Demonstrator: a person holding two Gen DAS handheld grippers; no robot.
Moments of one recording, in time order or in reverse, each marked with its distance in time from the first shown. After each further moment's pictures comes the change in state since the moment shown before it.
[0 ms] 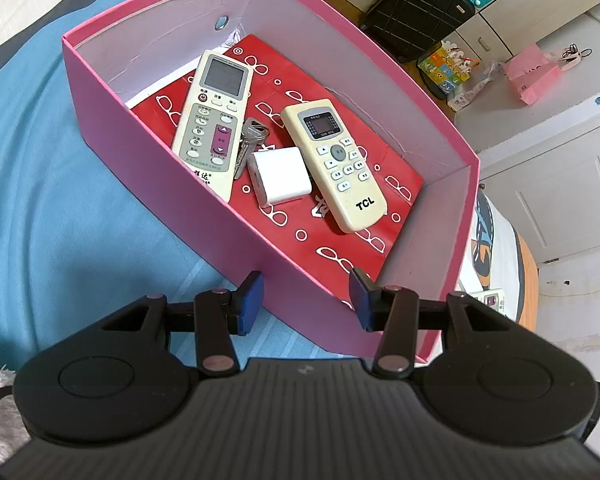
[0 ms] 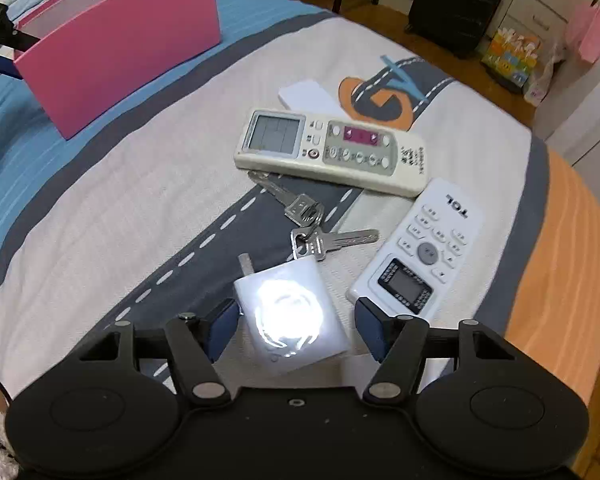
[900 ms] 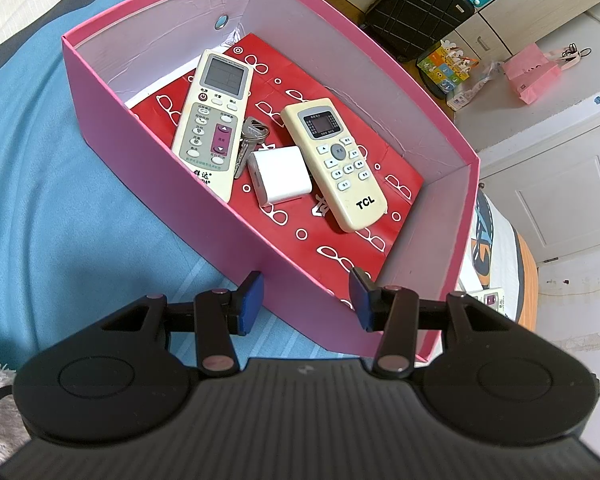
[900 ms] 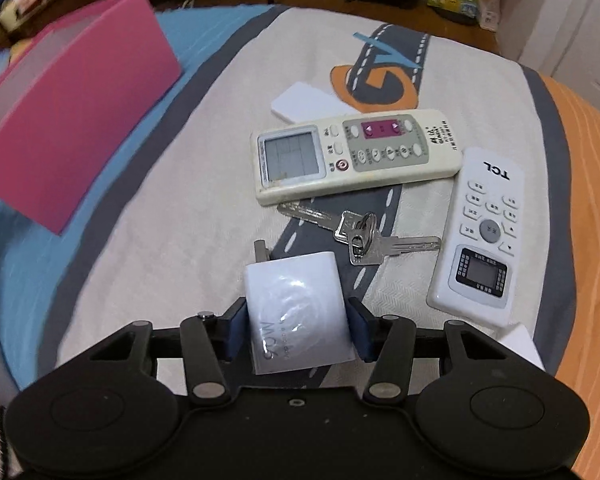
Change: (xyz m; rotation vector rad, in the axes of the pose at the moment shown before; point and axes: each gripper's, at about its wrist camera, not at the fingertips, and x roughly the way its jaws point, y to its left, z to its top) left arm 0.000 0.000 0.000 -0.001 0.001 -0.002; right arm 0.010 0.022 0.022 0.353 -0.005 0.048
